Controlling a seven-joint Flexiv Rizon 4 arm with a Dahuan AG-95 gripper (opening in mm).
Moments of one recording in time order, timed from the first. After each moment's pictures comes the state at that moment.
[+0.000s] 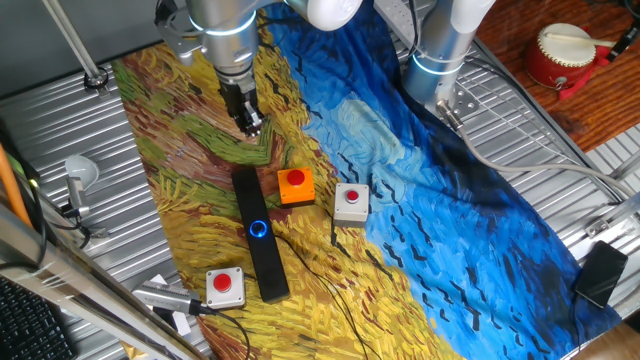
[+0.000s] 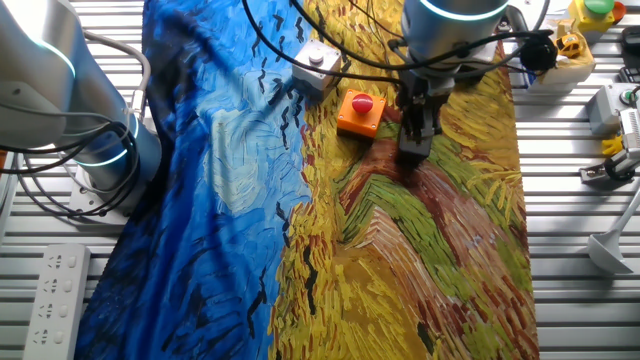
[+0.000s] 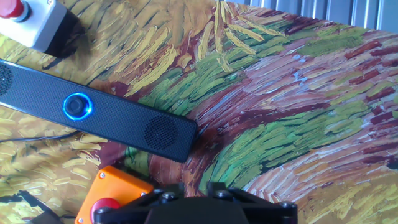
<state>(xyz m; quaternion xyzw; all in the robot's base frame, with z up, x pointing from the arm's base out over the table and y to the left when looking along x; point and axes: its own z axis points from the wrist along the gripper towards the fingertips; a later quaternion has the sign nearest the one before) 0.500 0.001 0.170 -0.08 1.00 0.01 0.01</state>
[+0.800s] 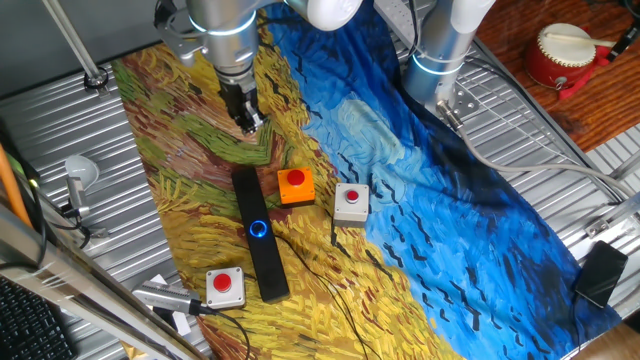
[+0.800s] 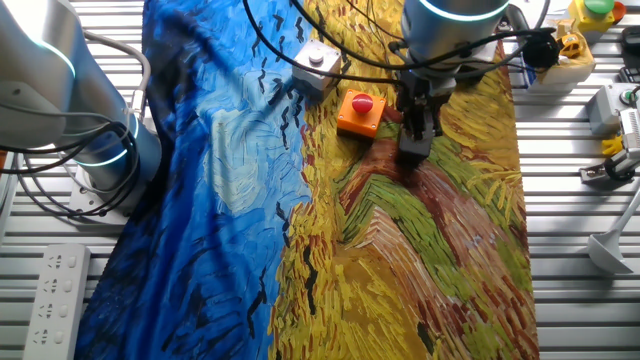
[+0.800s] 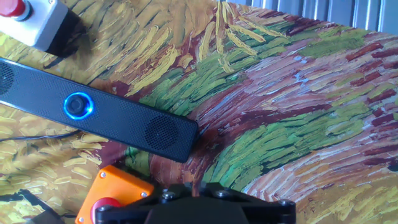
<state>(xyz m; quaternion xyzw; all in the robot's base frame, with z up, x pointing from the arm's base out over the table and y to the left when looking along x) 0.500 -0.002 0.169 -0.11 0.99 0.01 0.01</state>
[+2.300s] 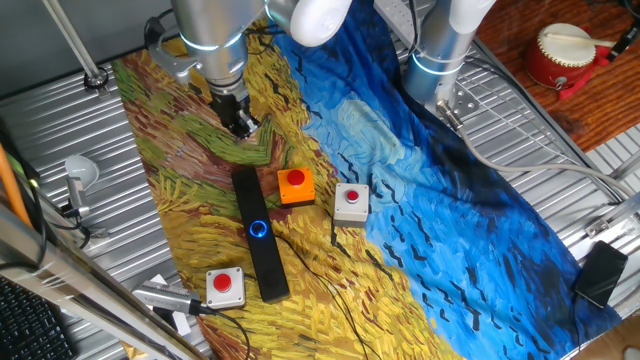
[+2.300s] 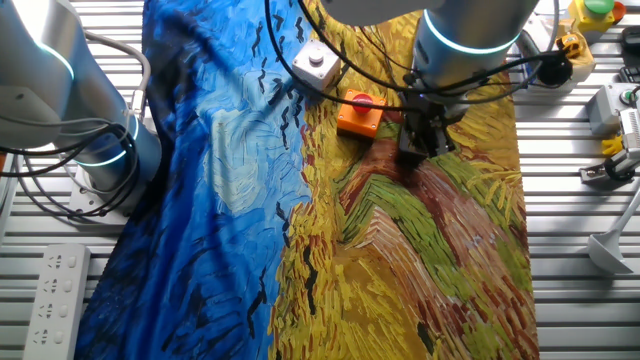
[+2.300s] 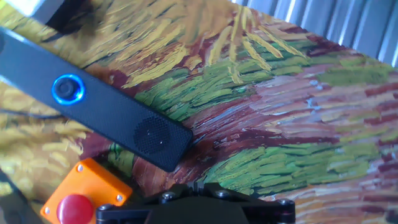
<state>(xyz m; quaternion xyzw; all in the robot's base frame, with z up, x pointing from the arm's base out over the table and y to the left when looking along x) 0.516 -0.012 0.137 -0.19 0.98 0.01 0.00</state>
